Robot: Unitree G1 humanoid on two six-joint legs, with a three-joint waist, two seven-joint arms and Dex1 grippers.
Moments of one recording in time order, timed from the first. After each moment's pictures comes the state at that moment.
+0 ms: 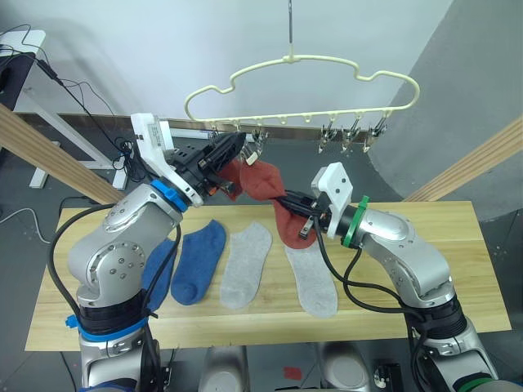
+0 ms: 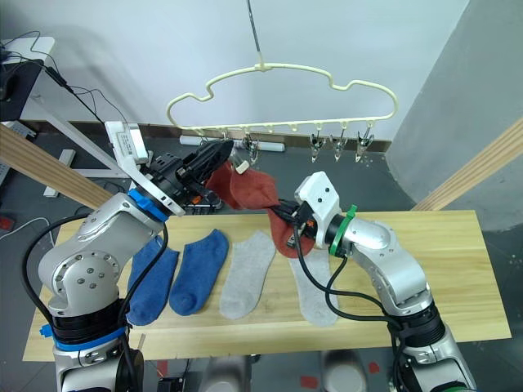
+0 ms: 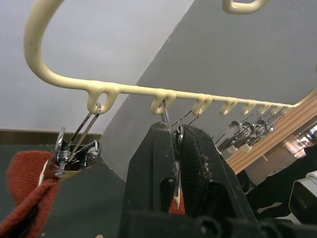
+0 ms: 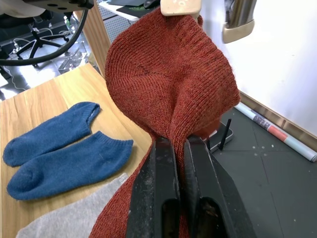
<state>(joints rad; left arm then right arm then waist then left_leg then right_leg) -0.48 0.39 0.25 -0.46 -0.90 0.80 -0.27 -0.46 -0.31 0.22 -0.38 0.30 0.62 0.60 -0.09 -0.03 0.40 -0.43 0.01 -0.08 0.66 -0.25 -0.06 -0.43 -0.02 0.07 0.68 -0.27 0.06</state>
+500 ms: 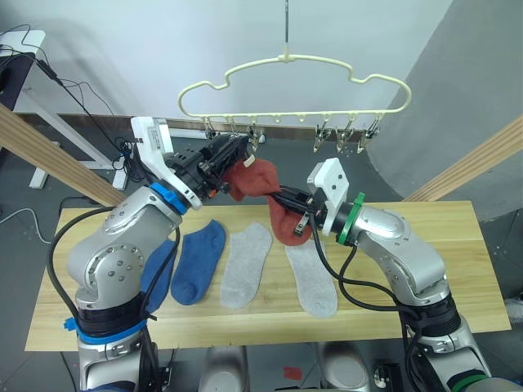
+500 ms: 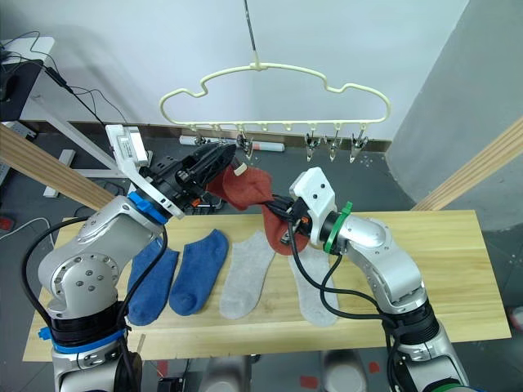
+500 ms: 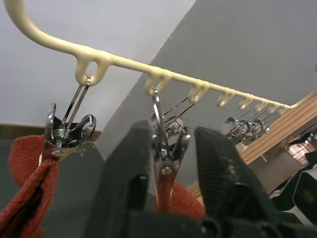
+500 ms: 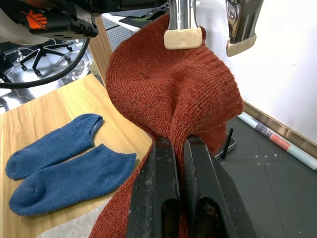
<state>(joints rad) -0.46 0.41 0.25 -0.46 -0.92 0.80 -0.25 -0.48 -0.29 0.22 -0.38 0.30 0.62 0.59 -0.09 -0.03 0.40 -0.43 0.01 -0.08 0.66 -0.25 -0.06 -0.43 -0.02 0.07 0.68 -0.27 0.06</state>
